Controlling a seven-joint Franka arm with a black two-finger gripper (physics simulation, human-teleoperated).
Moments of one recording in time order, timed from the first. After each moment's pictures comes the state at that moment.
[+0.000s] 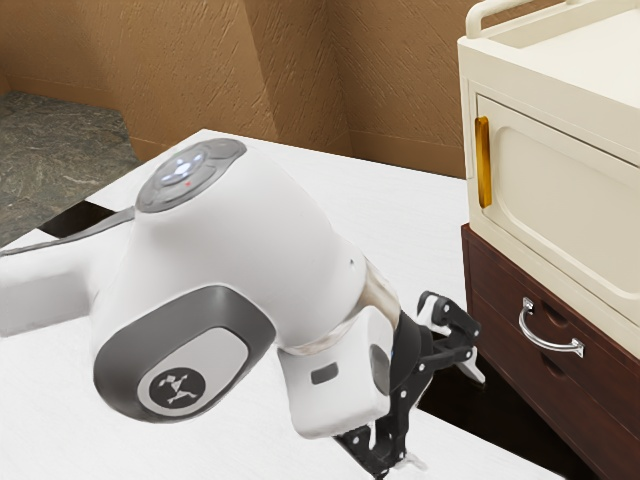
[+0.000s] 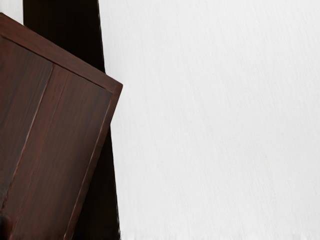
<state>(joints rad) -0.55 -0.27 0.02 -2.08 -0.02 2.25 1.24</state>
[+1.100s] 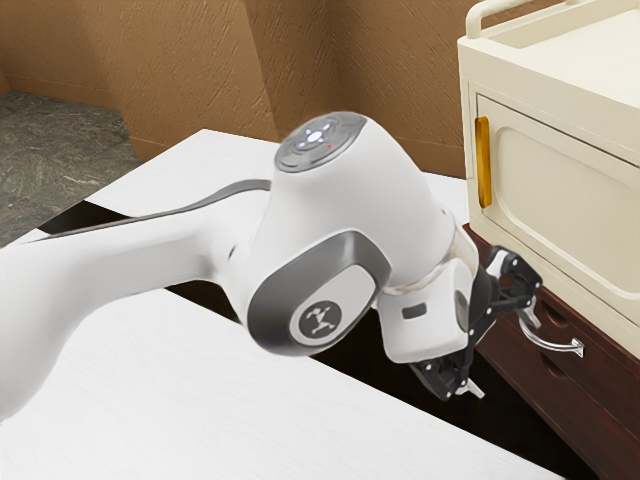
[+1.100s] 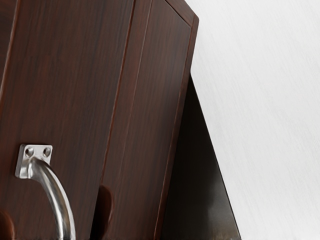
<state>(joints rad) -0.35 0.00 -0.10 -1.85 -0.04 2.30 1.45</state>
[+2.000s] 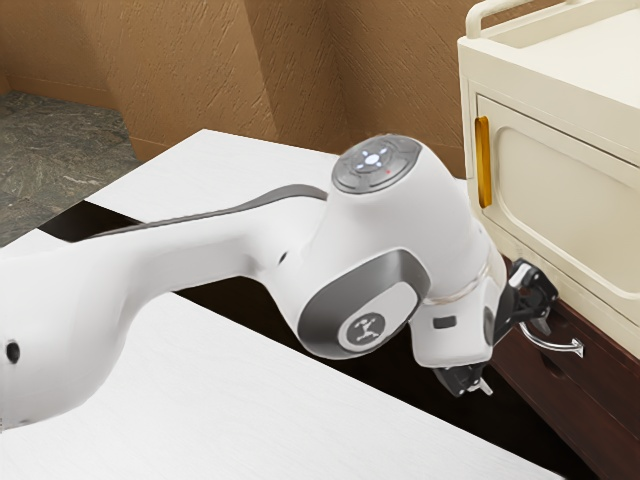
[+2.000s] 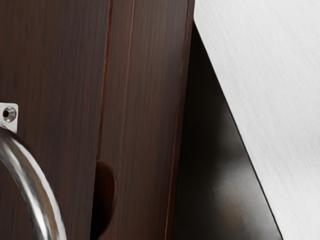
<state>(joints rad) -0.33 0.13 -0.11 -1.78 0.05 2.31 1.49</state>
